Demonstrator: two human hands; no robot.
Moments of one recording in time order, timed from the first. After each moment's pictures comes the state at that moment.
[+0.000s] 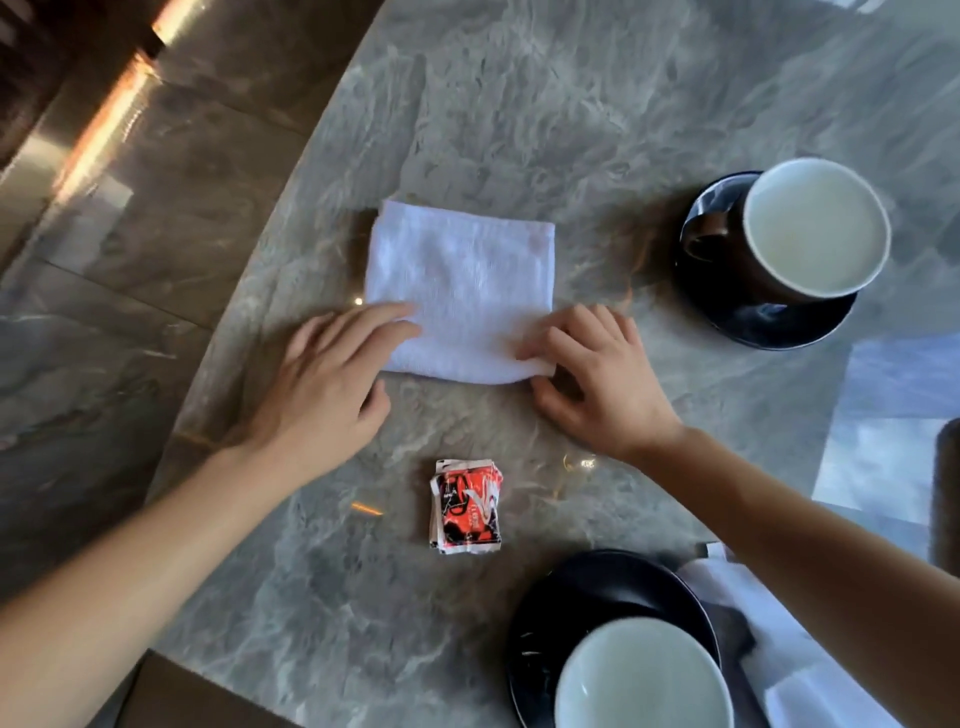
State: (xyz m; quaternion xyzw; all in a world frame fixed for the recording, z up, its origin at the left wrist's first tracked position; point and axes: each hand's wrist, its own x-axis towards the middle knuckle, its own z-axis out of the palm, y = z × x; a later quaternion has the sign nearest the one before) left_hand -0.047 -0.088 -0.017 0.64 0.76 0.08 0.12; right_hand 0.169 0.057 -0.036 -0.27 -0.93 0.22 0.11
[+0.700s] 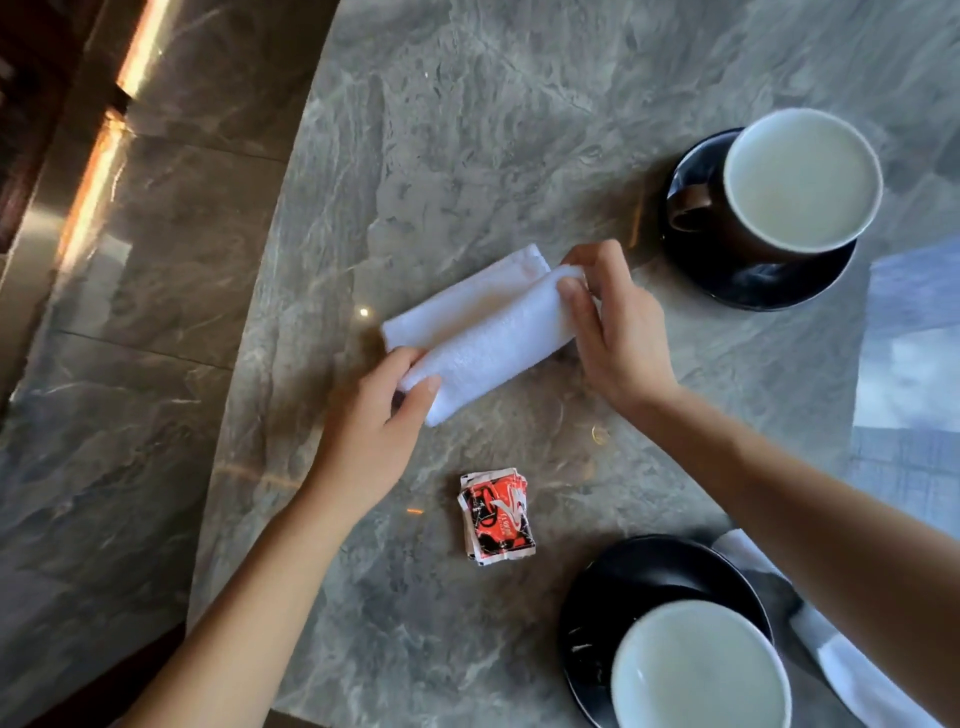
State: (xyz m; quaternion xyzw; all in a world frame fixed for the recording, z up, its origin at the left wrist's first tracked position) left_hand -0.021 -0.070 -0.001 0.45 0.76 0.29 0.38; right_hand 0.151 0.067 -0.033 -0.45 -0.78 0.36 0.27
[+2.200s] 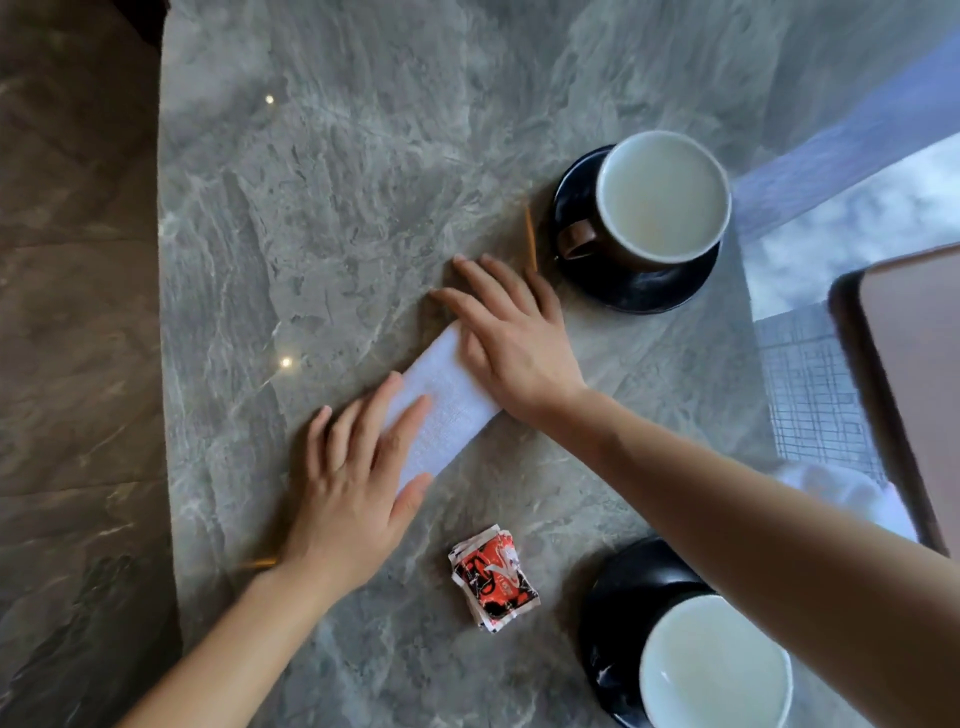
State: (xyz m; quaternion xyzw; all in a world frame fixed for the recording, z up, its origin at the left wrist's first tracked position) left_hand -0.048 -0.046 -0.032 0.76 0.63 0.02 0.14; right_hand 0.127 0.083 -0.036 -0.51 -0.84 0.18 0.06
